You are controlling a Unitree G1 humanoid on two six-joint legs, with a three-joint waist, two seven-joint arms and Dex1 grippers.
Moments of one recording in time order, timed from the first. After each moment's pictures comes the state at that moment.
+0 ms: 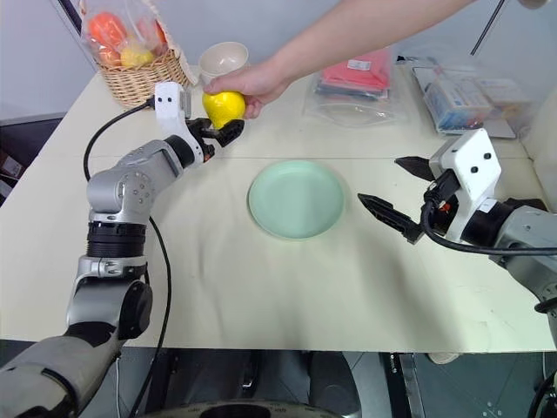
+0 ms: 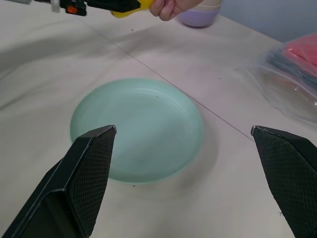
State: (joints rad) left arm -0.87 0.27 0.13 0.26 -0.44 0.71 -0.26; right arm -0.12 -0.95 -0.50 -0.68 0.86 0.89 0.55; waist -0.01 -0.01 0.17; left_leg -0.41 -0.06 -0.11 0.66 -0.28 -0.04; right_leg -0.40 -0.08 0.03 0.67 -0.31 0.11
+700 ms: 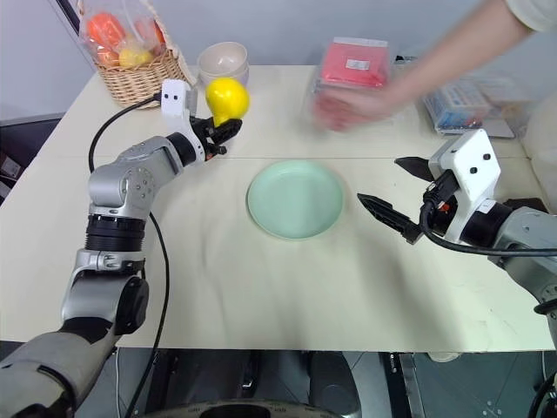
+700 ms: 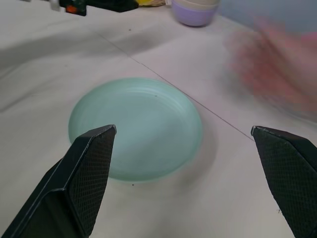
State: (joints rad) left arm -0.88 0.34 0.03 0.23 -0.42 0.71 -0.46; right arm -0.12 -0.95 -0.49 -0.68 0.87 0.89 0.54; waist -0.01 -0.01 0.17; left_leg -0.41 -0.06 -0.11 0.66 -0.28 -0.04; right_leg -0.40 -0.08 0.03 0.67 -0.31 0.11
